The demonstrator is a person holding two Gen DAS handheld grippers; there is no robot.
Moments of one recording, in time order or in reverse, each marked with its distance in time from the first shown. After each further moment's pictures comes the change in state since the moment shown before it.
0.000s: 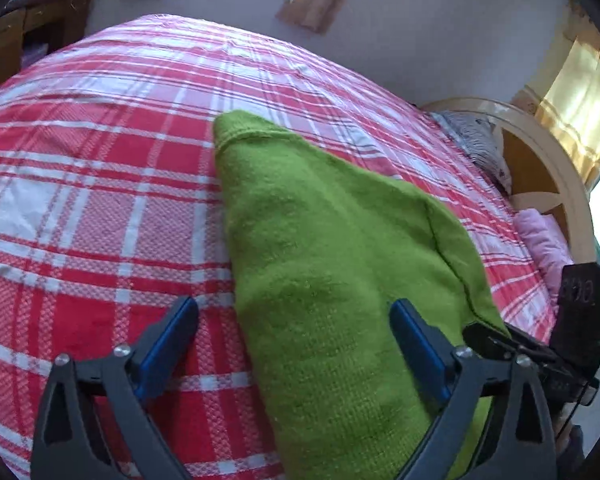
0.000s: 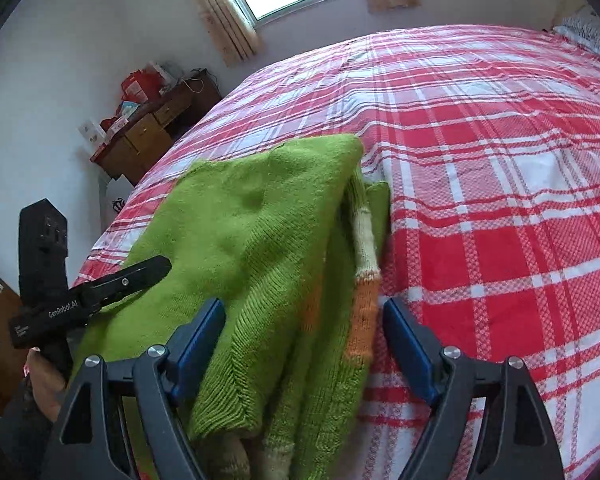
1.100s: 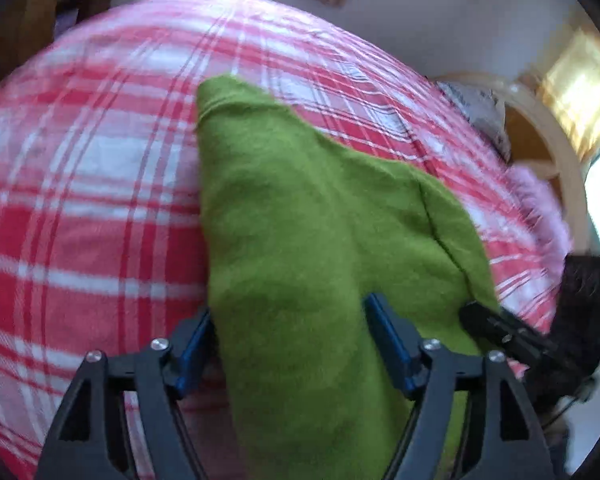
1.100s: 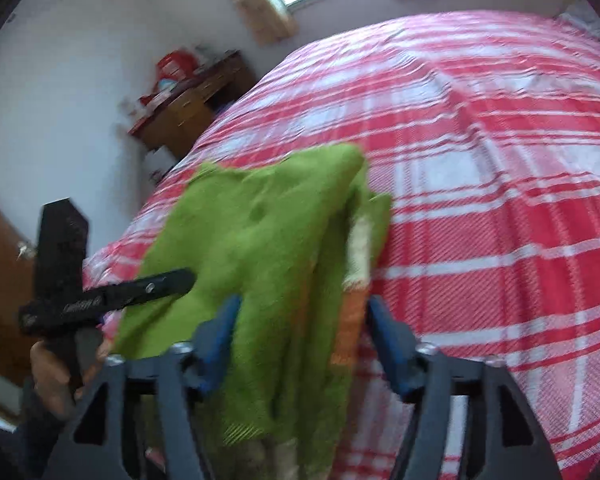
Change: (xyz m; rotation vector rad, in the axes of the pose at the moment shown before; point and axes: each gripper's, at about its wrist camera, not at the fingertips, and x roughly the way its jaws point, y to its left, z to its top) left arm -0.111 -0.005 -0.129 -0.009 0.105 0.095; right arm -0.100 0.091 -0.149 -0.004 0.040 0.079
